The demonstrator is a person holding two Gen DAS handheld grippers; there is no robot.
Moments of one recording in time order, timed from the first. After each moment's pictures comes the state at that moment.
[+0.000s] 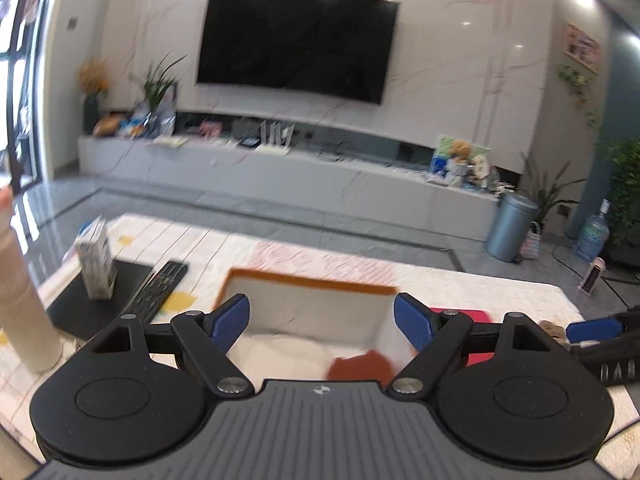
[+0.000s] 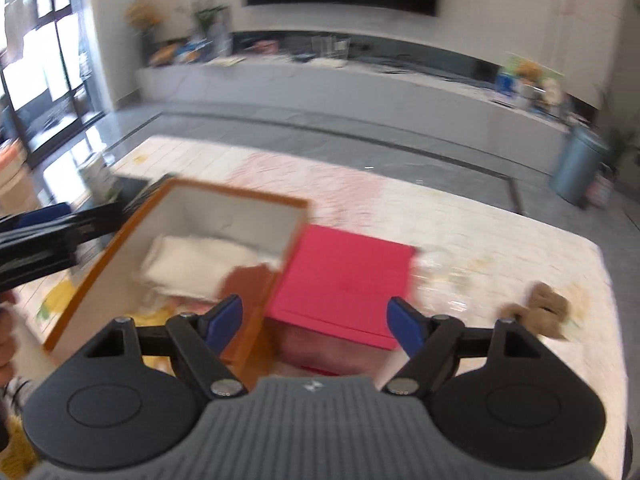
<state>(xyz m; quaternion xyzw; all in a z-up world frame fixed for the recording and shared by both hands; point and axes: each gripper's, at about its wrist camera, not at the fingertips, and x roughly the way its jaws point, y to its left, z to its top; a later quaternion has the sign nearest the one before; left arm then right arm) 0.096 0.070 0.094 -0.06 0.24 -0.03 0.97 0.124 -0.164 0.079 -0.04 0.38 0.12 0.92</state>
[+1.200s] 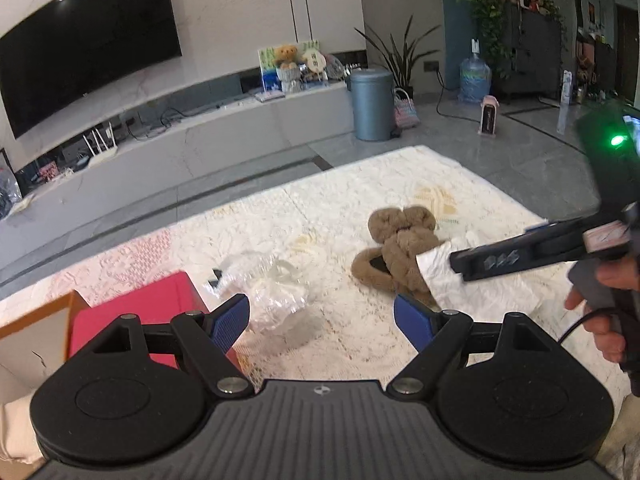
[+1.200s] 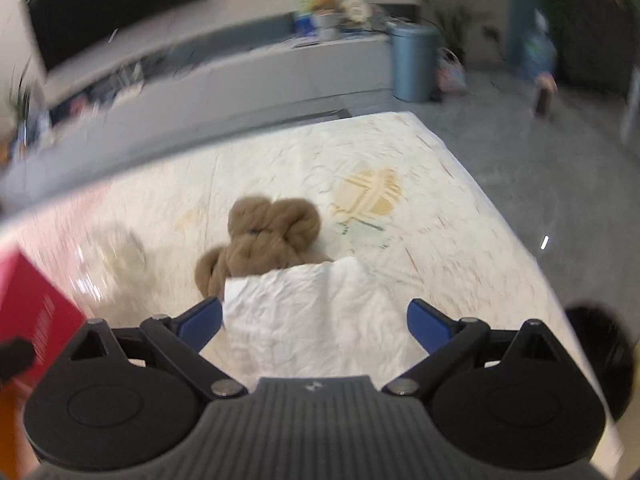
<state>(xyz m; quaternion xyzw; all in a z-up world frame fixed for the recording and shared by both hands) 0.154 -0.202 0.003 0.14 0.31 -0.21 0.91 0.191 -0.442 -0.065 0.08 0.39 -0.08 0.91</state>
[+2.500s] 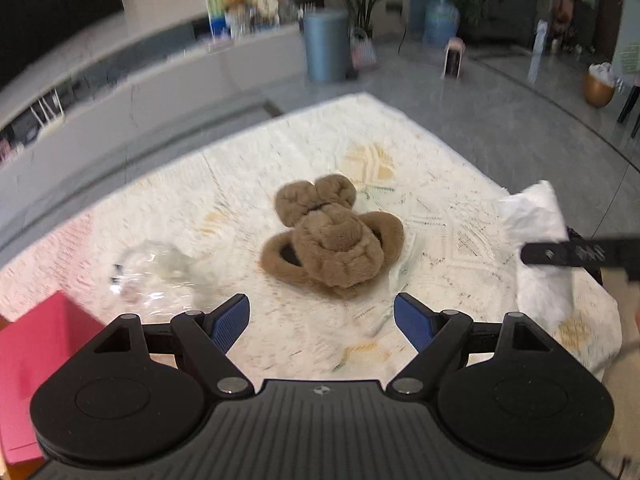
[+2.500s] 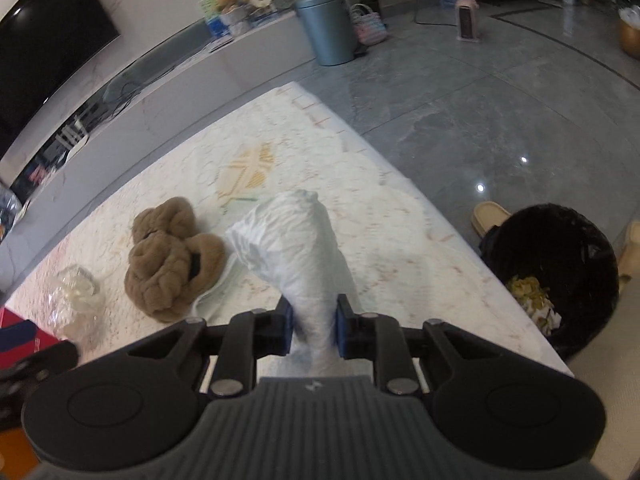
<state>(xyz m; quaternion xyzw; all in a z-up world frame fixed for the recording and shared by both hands) 0.186 -0.304 -0.009 0.17 0.42 -0.25 0.86 0.107 -0.558 -0.071 0.26 0.40 -0.15 0.87</state>
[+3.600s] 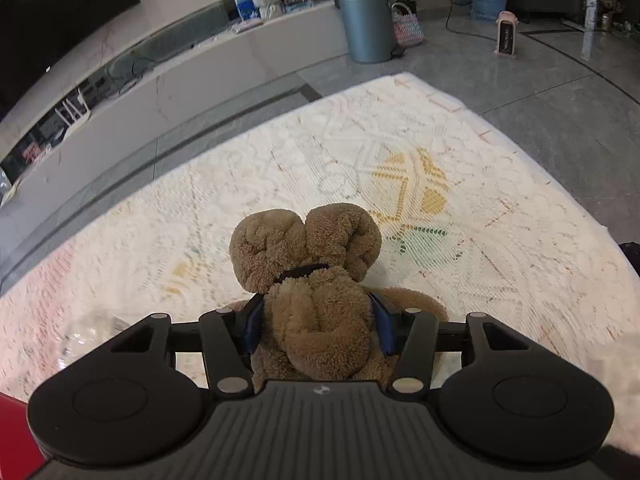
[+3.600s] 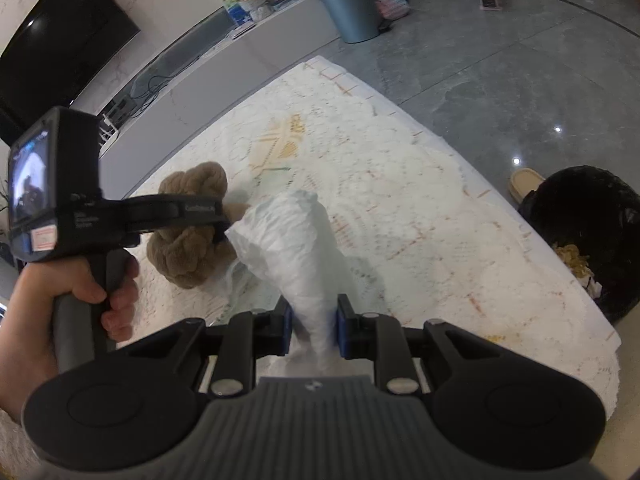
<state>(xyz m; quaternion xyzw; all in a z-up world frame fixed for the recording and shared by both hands) 0.258 -0.387 -0.062 0.21 0.41 -0.17 0.87 0.103 -0.548 -0.085 0.30 0.41 -0.09 0.86</state>
